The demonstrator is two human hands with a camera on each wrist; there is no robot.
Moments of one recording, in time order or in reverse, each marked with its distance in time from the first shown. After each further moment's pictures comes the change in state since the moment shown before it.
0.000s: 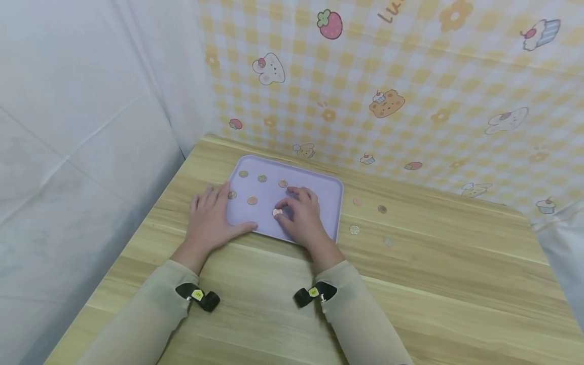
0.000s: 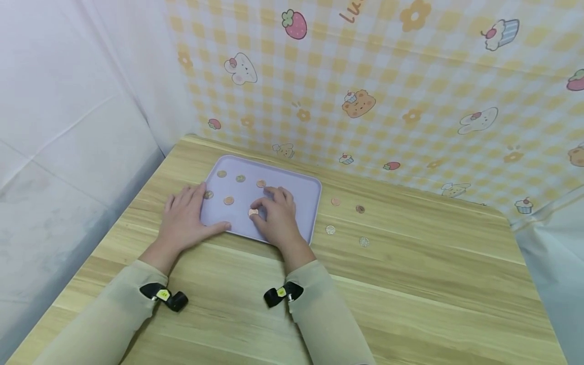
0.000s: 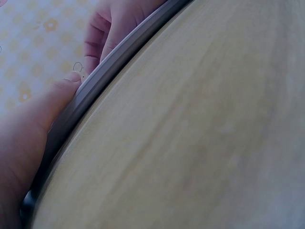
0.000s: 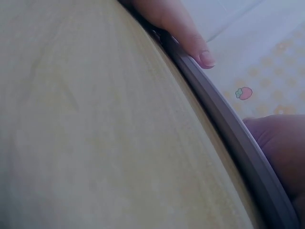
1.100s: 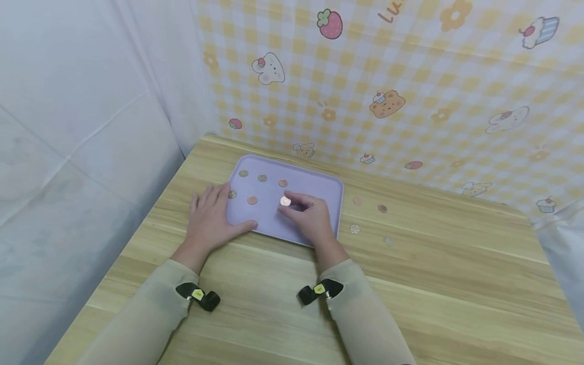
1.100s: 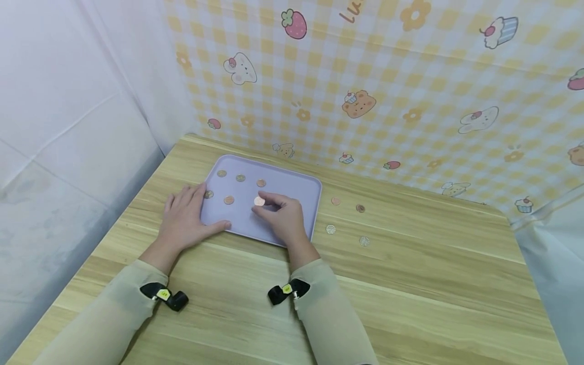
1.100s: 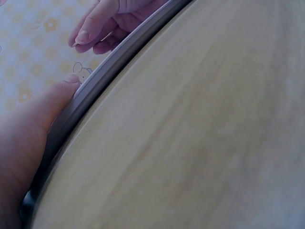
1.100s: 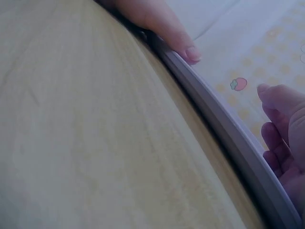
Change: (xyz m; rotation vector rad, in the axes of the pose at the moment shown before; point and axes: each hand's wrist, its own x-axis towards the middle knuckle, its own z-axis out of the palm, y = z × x) left_hand 0.003 -0.004 0.002 0.005 -0.004 0.009; right_hand -0.001 0.005 -0.007 0.598 0.191 0.180
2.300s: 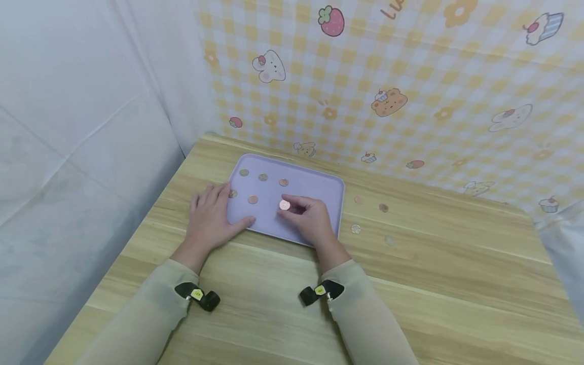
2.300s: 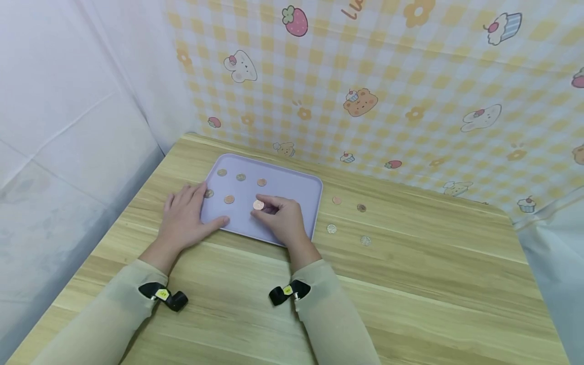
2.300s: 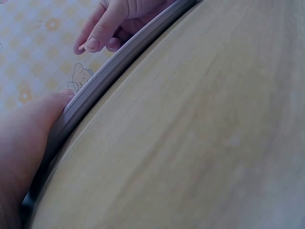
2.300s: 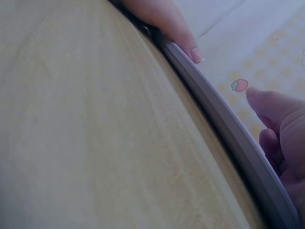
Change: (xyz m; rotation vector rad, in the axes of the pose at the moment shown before) left_hand 0.001 -0.001 -0.002 -0.008 0.001 0.008; right_hand -0.002 0.000 0.002 -0.047 -0.076 -0.072
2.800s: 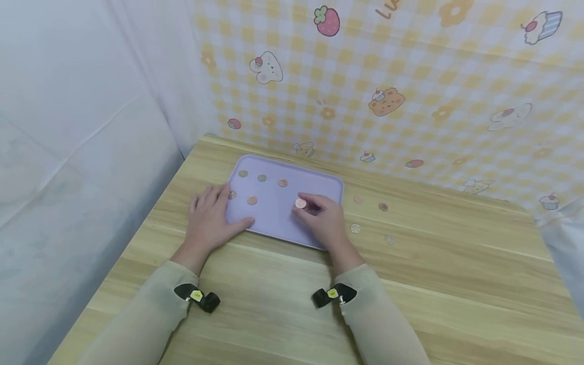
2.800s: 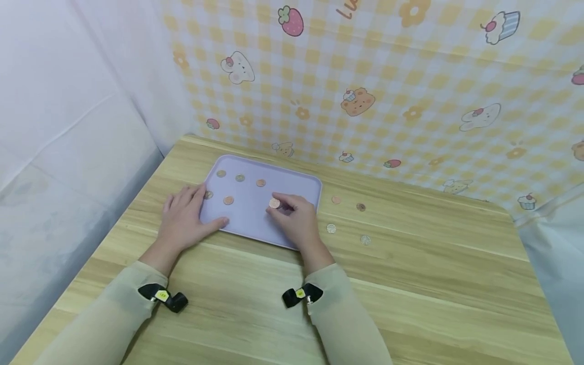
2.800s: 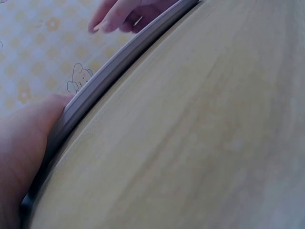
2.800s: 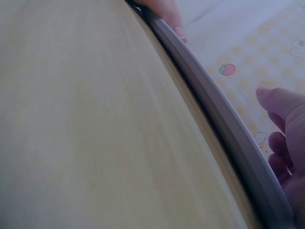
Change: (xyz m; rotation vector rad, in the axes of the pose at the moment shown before) left_hand -0.001 0.003 -0.004 -0.016 0.003 -0.005; right_hand -0.007 0.009 -0.028 -0.150 0.139 -0.098
